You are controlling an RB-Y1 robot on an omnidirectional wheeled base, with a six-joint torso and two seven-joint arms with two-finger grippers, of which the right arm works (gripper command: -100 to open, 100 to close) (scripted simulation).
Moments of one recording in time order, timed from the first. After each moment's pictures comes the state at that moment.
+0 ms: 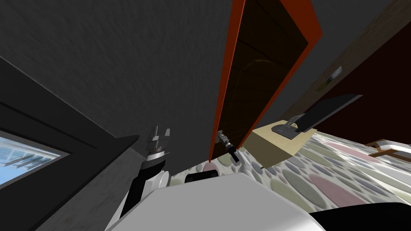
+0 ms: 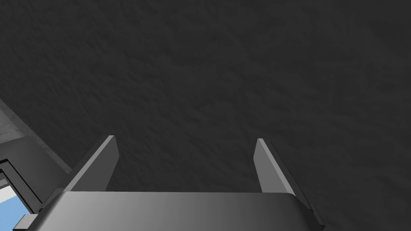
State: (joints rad) arm 0.07 -0.16 -0.20 -1.30 0.85 -0.55 0.60
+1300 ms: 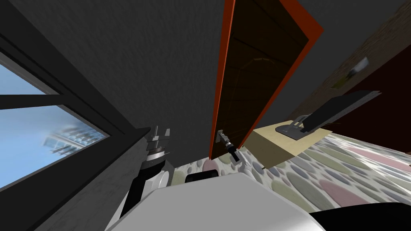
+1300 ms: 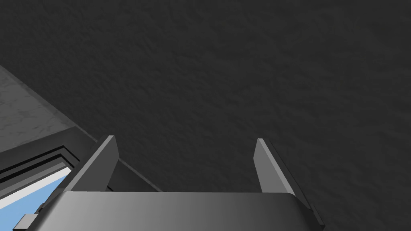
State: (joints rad) arm 0.07 -0.17 -0.17 -1.30 0.68 -0.54 0.49
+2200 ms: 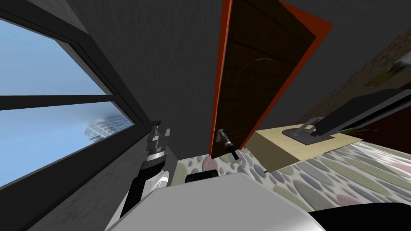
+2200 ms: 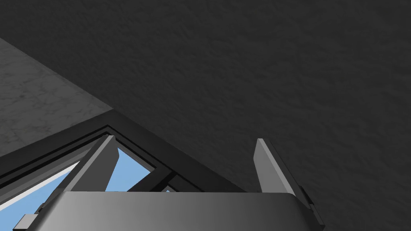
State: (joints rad) arm 0.06 -0.19 -0.11 -1.29 0.41 -0.54 0.33
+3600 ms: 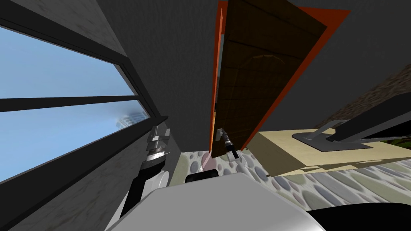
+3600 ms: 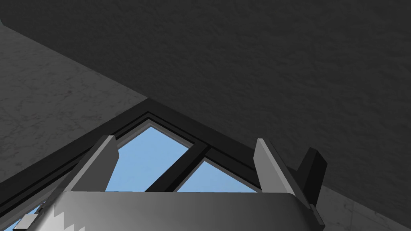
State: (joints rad) arm 0.04 -0.21 -0.04 -1.28 0.01 -0.54 0.11
